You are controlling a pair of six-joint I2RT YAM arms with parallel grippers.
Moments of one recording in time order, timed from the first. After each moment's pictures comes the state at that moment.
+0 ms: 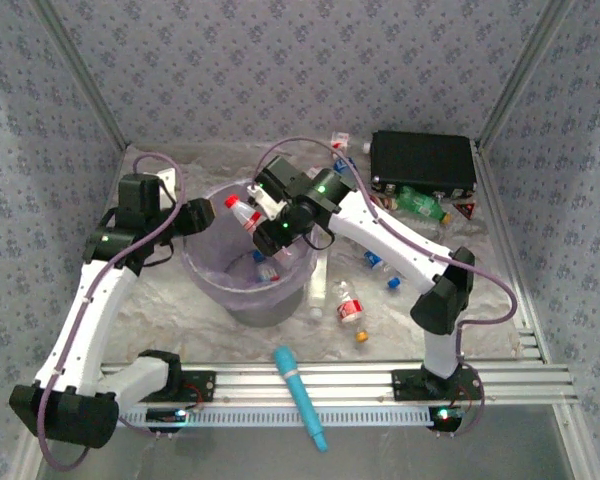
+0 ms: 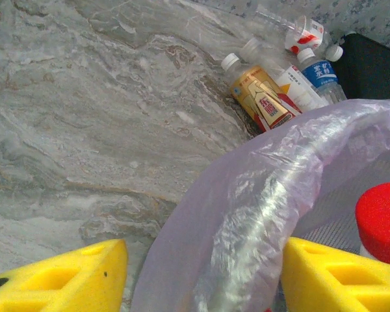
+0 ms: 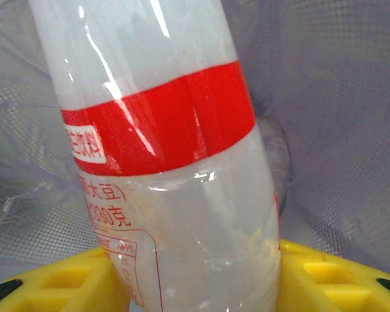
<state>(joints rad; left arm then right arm) -0.20 1.05 1.16 -0.79 0.15 -0.40 0.92 1.89 2.03 -1.21 -0.10 0.16</state>
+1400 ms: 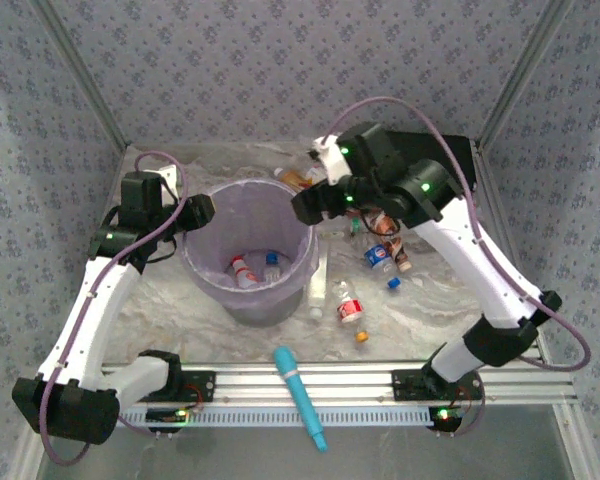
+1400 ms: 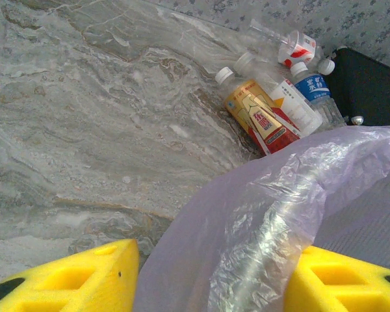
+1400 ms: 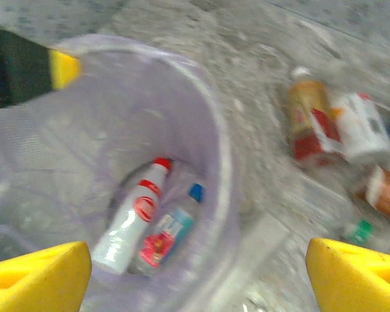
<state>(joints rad) -0.20 1.07 1.13 -0.71 0.16 -0.41 0.74 1.51 1.94 -1.16 -0.07 0.15</state>
